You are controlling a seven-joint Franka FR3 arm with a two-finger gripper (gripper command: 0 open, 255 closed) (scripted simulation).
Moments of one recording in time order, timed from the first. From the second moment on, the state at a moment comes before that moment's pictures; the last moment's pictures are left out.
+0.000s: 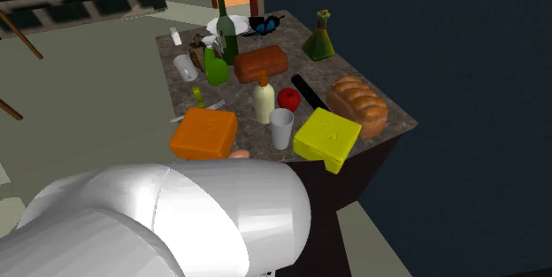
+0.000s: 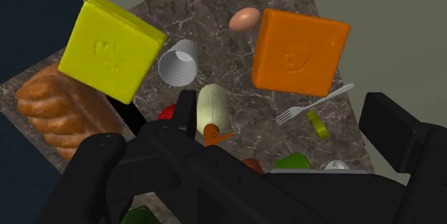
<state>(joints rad) -0.01 -0.74 -0.03 -2.35 -0.01 1.61 0.09</state>
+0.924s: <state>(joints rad) -0.04 -0.58 -0.05 -2.64 -0.06 2.06 0.10</state>
